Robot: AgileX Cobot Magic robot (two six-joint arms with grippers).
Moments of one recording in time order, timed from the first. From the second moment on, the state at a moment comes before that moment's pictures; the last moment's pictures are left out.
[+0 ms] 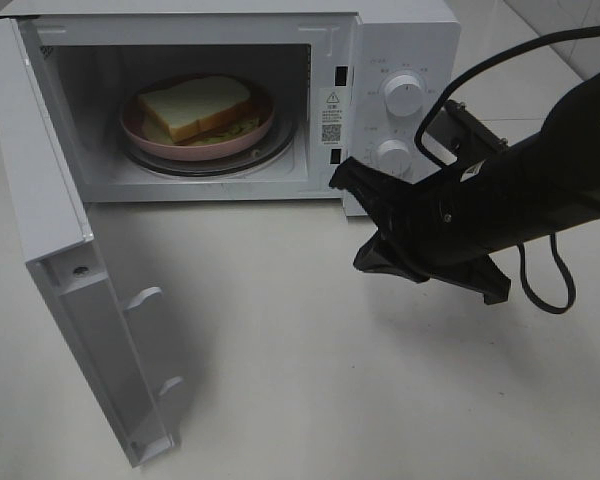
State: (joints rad) left arm -0.07 0.00 -0.50 -0.02 1.05 -0.01; right arm 0.55 1.57 -0.73 0.60 0.15 0.35
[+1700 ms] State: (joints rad) left arm -0.07 0.00 -0.50 -0.02 1.05 -0.01; right arm 0.55 1.53 -0.93 0.11 0.75 -1.35
